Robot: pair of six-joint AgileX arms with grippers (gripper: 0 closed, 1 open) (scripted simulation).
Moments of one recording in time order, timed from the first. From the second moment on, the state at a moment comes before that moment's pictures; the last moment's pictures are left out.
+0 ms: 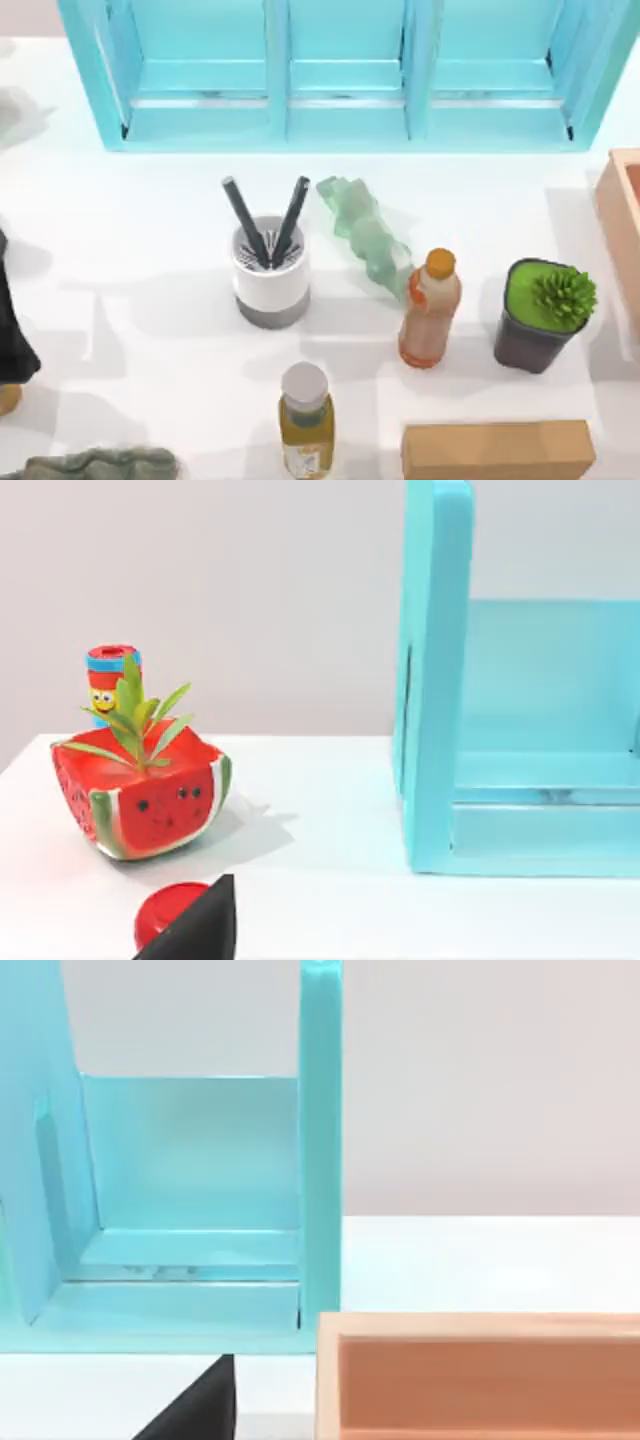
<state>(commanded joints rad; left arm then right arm) 0.00 0.00 0.00 0.00 0.00 0.00 0.00 0.00 0.00 0.00 0.00 0.00</state>
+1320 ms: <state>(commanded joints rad) 0.15 1.63 1.46 -1.10 0.00 0.17 0.00 0.00 0.00 0.00 0.00 0.00</state>
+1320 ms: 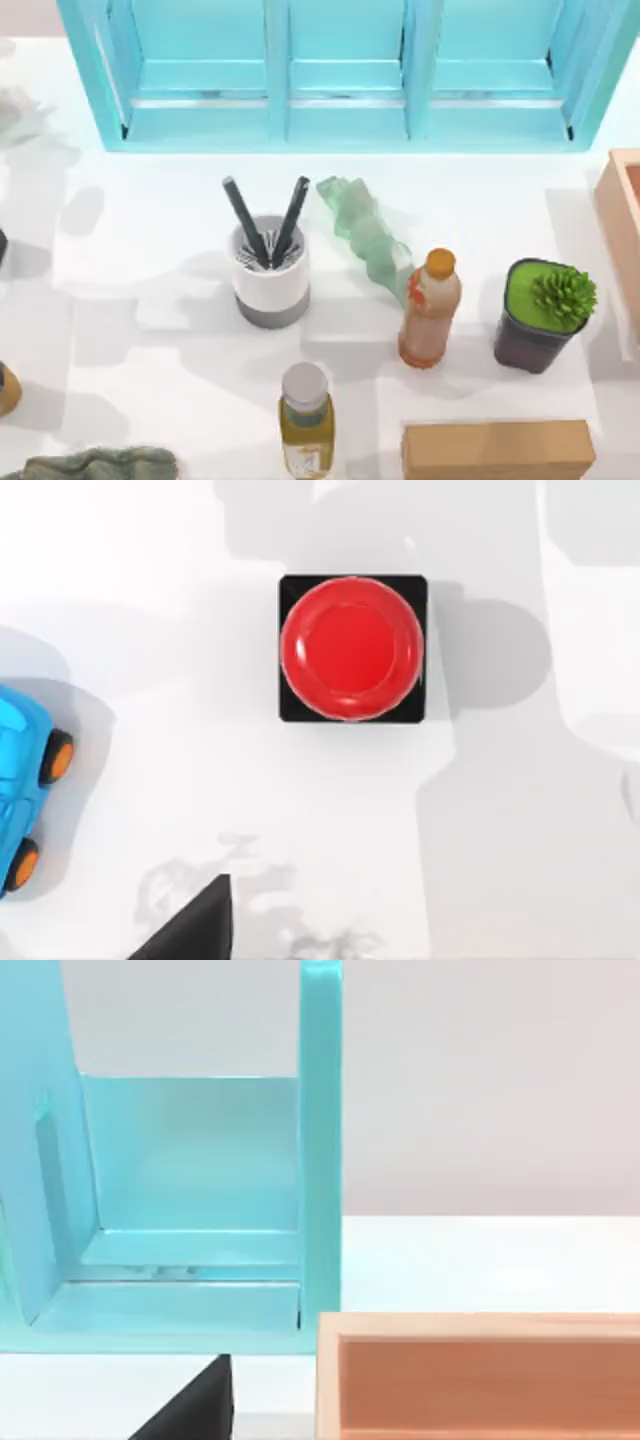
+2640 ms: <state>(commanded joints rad) 0.19 2.13 1.70 -1.13 0.00 0.22 0.00 0.00 0.00 0.00 0.00 0.00</state>
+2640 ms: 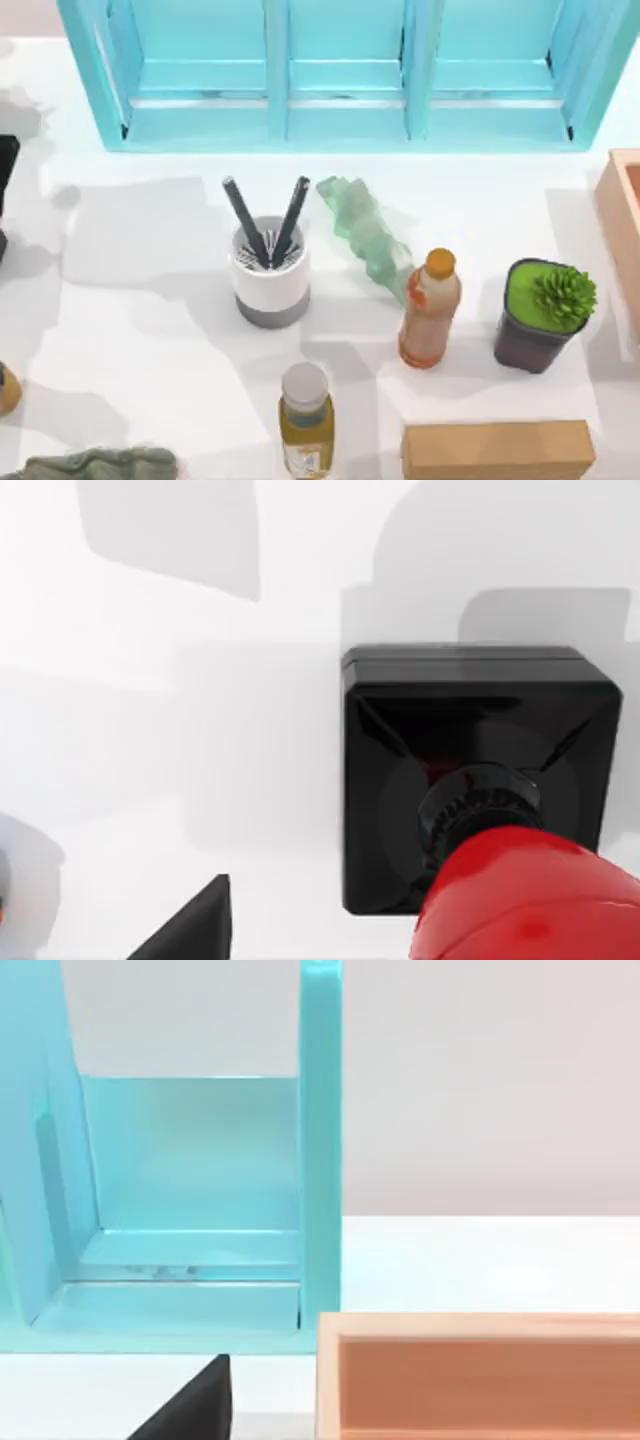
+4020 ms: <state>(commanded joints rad) 0.19 2.14 1.61 -1.04 0.00 0.22 0.00 0.00 0.00 0.00 0.00 0.00</state>
